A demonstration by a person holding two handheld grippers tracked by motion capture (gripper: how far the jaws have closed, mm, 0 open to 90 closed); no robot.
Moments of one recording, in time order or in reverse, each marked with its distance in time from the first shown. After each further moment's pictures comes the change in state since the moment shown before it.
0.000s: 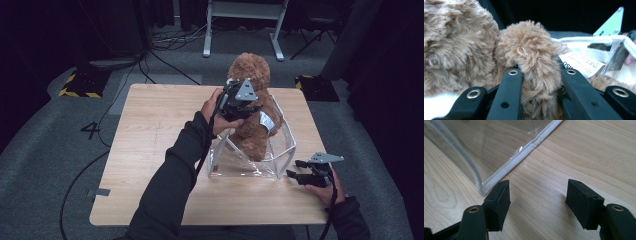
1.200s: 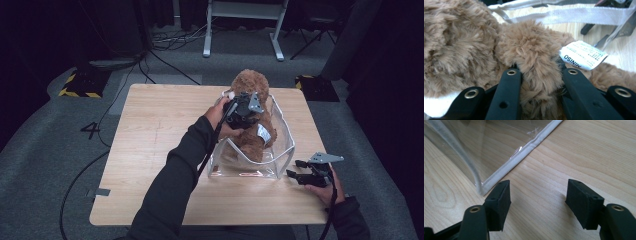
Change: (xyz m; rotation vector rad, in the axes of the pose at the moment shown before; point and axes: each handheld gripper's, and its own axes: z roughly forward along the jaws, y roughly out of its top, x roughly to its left) left arm -0.008 -0.014 0.032 0.217 -0.044 0.063; right arm 0.000 0.000 0.000 0.001 -0.004 -0.002
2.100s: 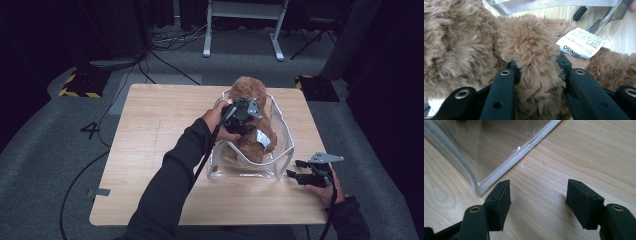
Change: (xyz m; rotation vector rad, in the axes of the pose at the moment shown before) left arm -0.004 -0.007 0.001 0.073 -0.051 0.021; right arm 0.000 0.000 0.000 0.000 -0.001 0.001
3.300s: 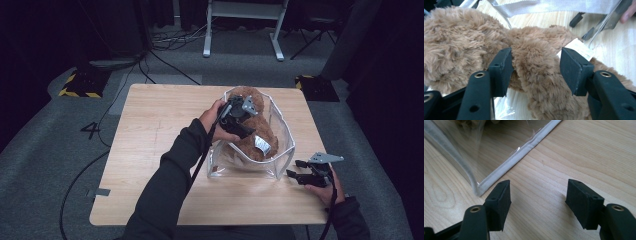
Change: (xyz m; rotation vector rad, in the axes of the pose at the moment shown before) left arm 0.005 -0.008 -0.008 -0.054 -0.036 -0.082; right arm 0.000 0.000 0.000 0.000 -0.002 0.000
